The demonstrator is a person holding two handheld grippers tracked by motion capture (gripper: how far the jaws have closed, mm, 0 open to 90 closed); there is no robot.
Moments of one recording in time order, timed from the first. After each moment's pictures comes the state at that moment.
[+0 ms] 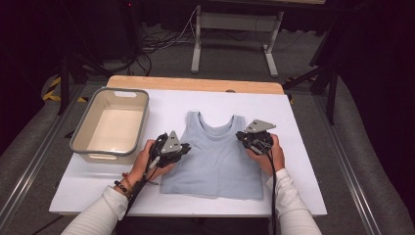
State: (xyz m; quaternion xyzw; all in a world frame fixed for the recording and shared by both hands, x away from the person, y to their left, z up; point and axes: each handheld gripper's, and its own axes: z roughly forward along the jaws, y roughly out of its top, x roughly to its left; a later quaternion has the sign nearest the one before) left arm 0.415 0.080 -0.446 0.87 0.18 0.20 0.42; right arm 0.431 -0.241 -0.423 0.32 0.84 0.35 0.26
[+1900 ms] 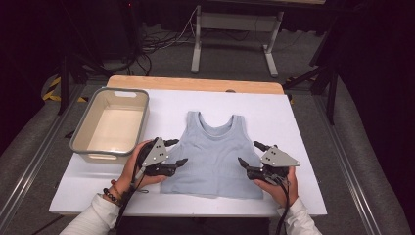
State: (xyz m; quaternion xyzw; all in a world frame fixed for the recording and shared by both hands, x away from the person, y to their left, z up) left arm 0.371 0.113 -0.431 0.83 0.13 0.23 0.49; right arm 0.339 -0.259 -0.415 0.27 0.79 0.44 0.33
